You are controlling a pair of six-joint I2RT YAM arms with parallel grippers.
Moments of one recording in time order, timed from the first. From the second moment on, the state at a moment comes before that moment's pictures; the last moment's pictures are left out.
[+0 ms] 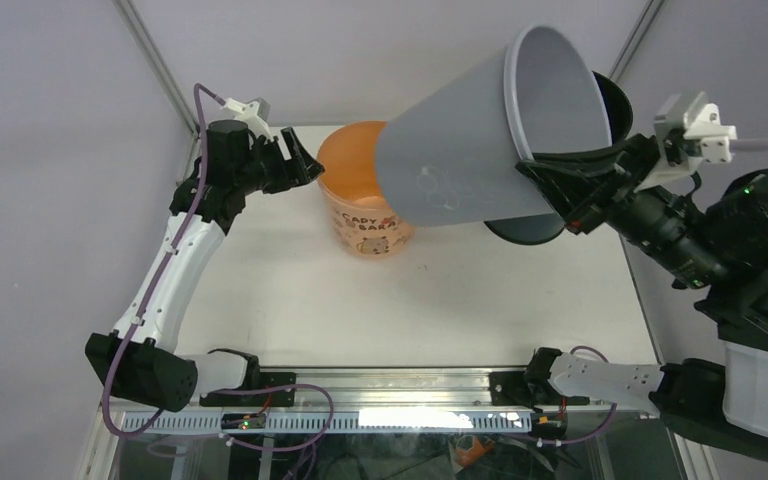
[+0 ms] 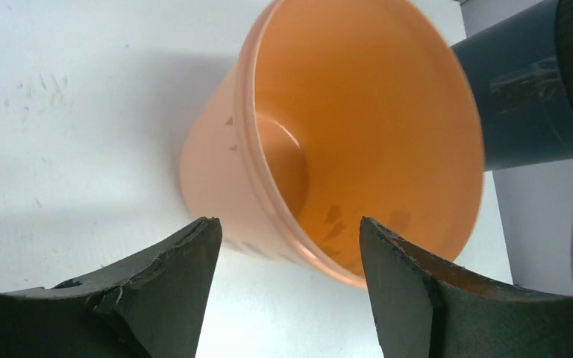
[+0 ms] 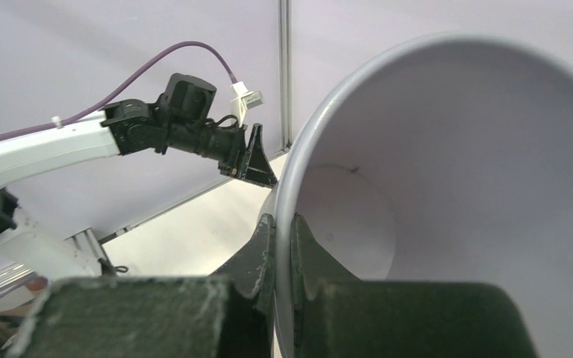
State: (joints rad) left arm -0.23 1.25 1.33 -0.53 0.24 -0.48; right arm 0.96 0.99 1.98 -0.79 0.09 -0.05
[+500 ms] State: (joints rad) left arm -0.29 1.38 1.32 -0.53 0.24 -0.48; right arm 0.96 0.89 1.96 -0.95 0.14 0.04
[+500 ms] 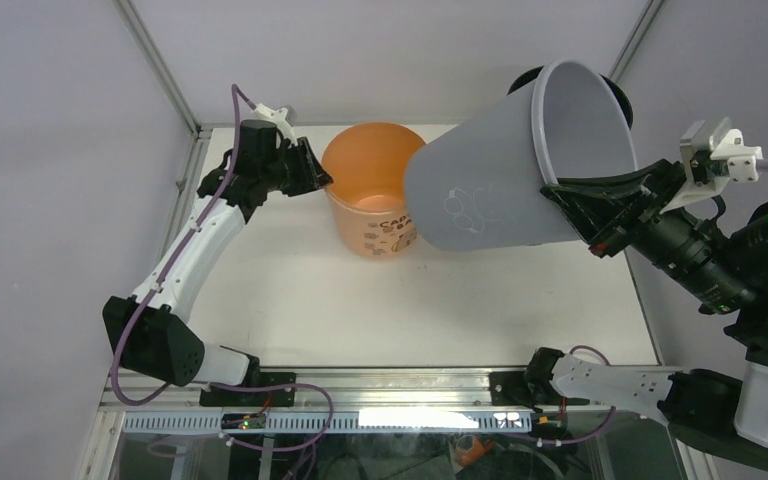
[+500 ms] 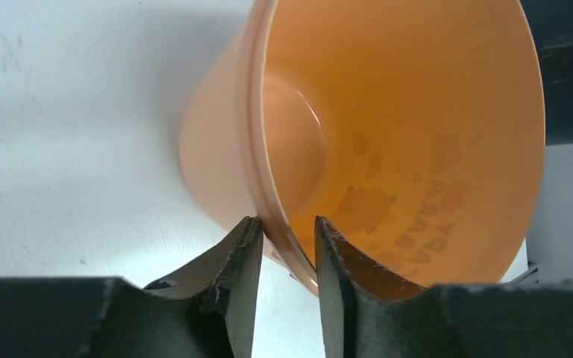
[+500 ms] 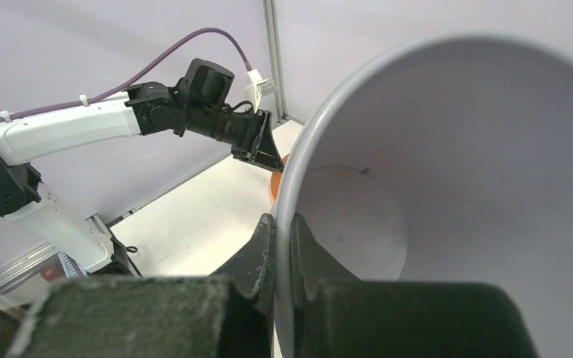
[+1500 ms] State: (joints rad) left arm -0.16 1.55 1.59 -0.63 -0.41 -0.52; right arm 0.96 0.96 1.70 -0.84 0.01 0.13
